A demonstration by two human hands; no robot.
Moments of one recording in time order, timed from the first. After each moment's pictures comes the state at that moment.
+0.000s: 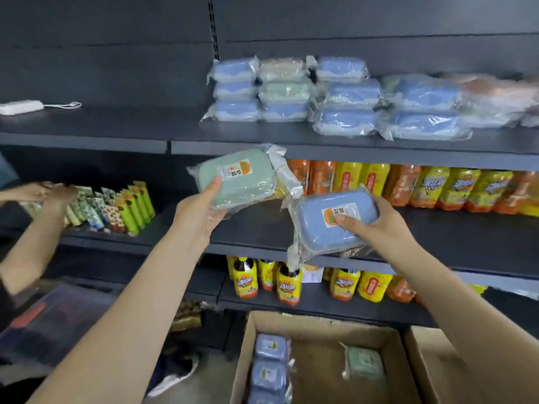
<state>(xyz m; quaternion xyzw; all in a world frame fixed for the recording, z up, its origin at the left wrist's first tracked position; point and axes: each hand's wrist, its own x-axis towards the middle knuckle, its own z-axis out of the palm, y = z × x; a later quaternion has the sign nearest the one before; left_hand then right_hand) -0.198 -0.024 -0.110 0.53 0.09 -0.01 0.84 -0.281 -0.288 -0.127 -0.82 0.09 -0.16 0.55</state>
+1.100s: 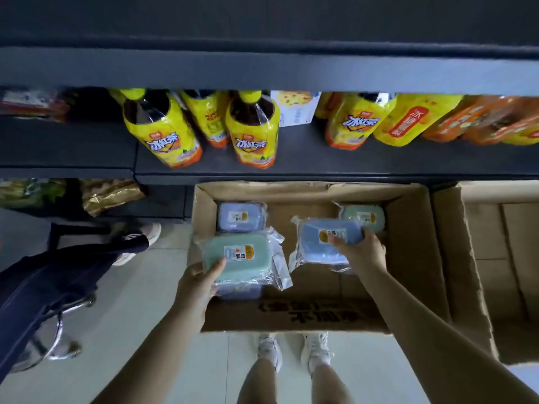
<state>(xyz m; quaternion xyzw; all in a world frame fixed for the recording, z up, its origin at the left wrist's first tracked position) -0.227 -0.052 -0.595 0.65 0.34 -0.30 0.61 -0.273 -0.341 -0.624 -0.78 0.48 0.18 0.36</state>
